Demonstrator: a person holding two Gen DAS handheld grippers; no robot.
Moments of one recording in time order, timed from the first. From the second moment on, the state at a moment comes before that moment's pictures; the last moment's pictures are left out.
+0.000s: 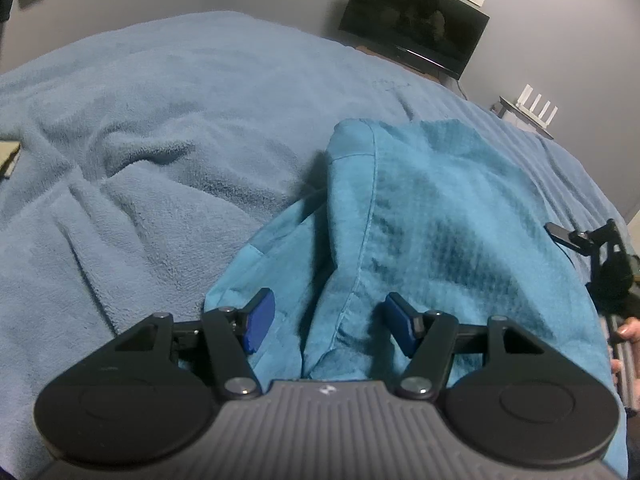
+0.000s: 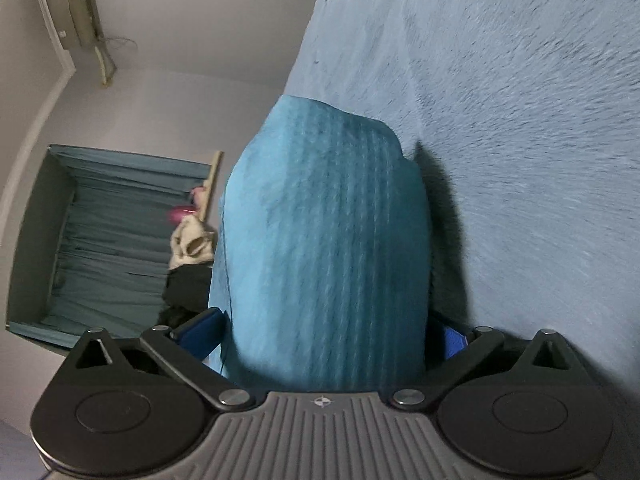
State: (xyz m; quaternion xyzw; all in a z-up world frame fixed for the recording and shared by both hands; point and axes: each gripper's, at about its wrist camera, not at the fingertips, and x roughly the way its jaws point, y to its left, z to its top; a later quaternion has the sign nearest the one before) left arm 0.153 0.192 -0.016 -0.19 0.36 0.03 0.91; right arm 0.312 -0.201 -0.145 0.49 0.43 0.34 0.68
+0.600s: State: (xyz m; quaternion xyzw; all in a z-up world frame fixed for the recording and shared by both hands) left arm 0.187 0.080 -0.001 -0.04 0.33 0.02 0.94; right arm 0.284 -0.218 -0.039 0.38 0.28 0.27 0.84
